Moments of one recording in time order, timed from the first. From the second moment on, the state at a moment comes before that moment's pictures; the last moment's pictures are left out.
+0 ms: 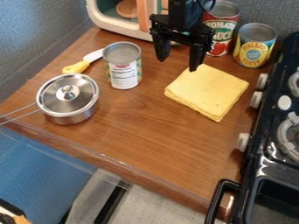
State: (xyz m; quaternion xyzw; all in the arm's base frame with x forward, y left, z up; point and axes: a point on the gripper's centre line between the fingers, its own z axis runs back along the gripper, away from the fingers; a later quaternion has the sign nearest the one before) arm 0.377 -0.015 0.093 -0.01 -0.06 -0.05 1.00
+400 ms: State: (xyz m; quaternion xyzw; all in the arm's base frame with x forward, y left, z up) arm 0.378 -0.001 0.090 -0.04 -0.05 -0.04 1.00
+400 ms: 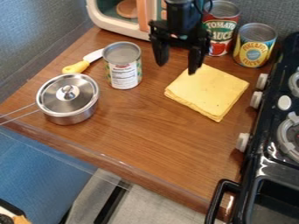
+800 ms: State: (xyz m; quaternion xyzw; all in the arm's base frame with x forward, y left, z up) arm 0.385 0.055 0.135 -0.04 -0.09 0.00 1.00
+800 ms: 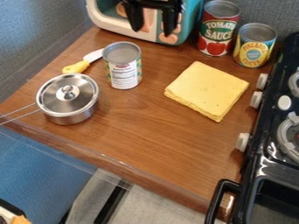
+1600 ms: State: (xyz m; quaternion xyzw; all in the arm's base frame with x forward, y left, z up) arm 0.362 0.177 0.109 0.01 -0.04 0.05 1.00
